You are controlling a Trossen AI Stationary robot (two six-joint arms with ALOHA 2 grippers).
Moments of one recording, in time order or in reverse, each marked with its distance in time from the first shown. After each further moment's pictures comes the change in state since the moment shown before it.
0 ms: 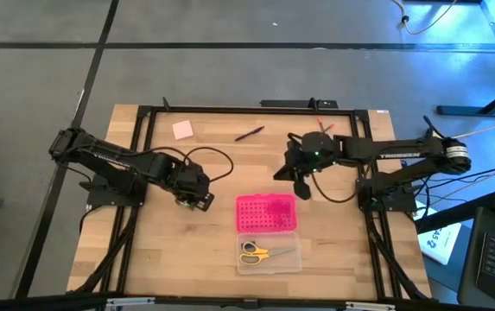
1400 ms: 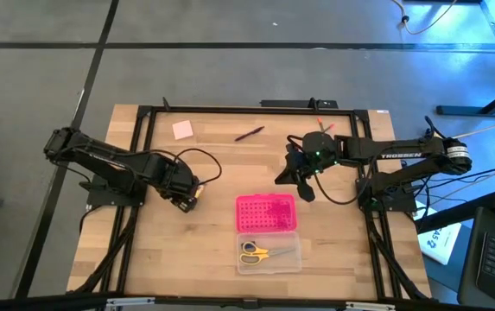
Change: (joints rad) left arm 0.001 -0.070 -0.107 -0.184 0.015 0.137; right arm 0.000 -0.008 -0.001 0.001 -0.080 -0.025
